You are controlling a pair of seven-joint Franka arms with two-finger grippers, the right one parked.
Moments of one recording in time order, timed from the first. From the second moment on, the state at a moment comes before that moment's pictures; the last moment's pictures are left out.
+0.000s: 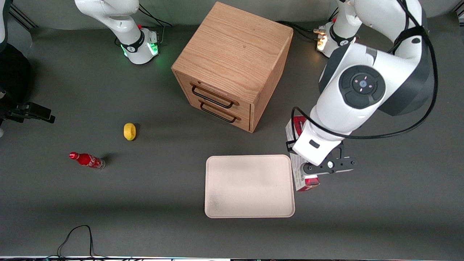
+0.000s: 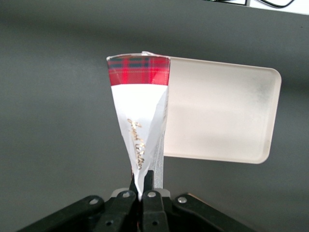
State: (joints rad) arm -0.42 0.67 -0.04 -0.85 0.02 1.58 -0.58
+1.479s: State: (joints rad) arm -0.41 1.04 -0.03 -0.88 0.02 1.93 -0.50
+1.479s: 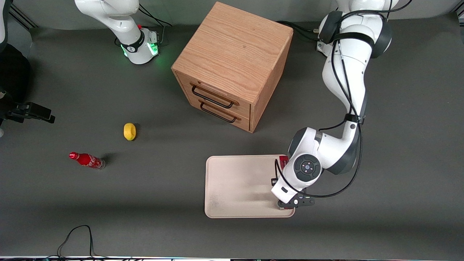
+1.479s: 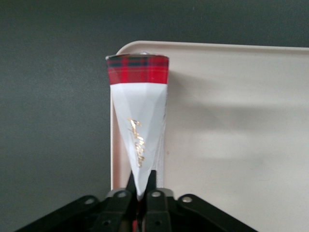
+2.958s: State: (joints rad) arm -0.36 0.43 -0.01 -1.03 0.04 1.42 -0.49
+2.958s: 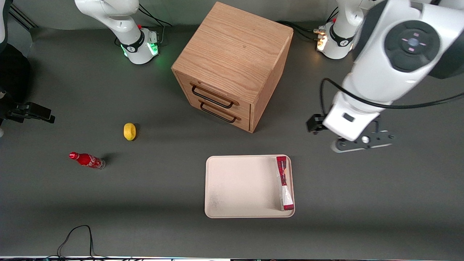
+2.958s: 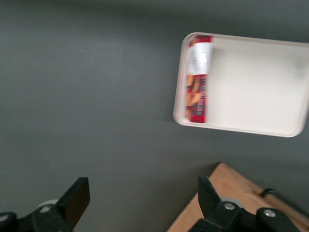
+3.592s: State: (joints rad) arm -0.04 0.05 0.00 -1.61 0.04 1.62 -0.07
